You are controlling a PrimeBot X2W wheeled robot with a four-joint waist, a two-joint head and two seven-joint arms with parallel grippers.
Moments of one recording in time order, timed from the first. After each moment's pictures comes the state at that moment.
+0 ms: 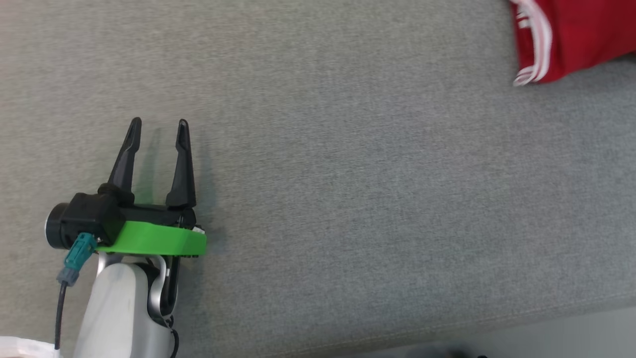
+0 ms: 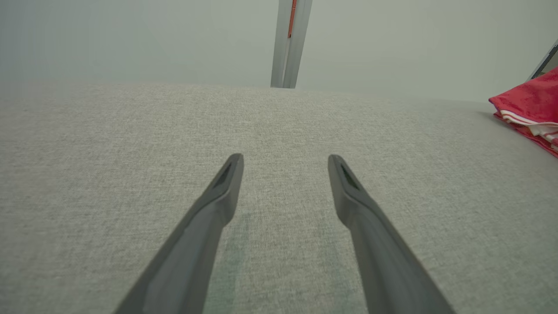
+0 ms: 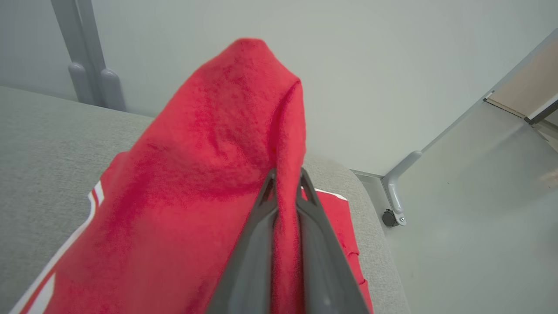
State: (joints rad) left arm -0.32 0.06 -0.07 0.15 -0.22 -0.13 -0.26; right arm -0.90 -0.73 0.21 0.48 0.42 0.13 0.07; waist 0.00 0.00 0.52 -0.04
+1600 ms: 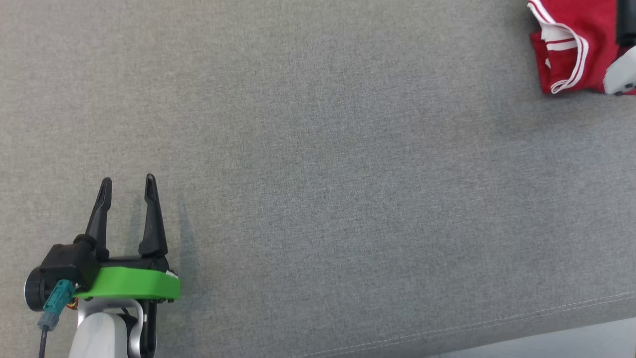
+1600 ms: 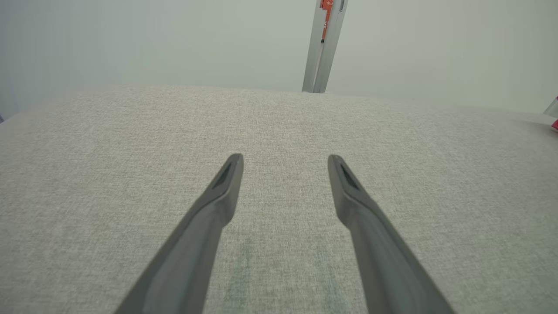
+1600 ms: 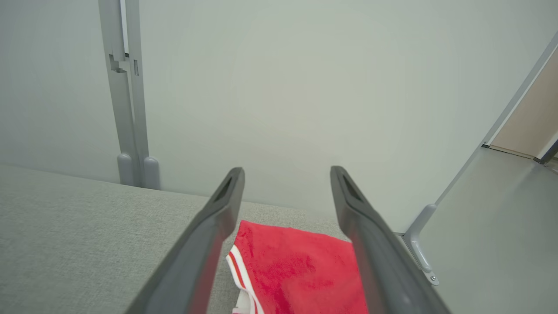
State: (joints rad) left arm -0.18 0.07 0.04 0.18 -0.22 -0.13 -0.26; right arm -0.92 -0.53 0.23 0.66 0.34 0.13 -0.25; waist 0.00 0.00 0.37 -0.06
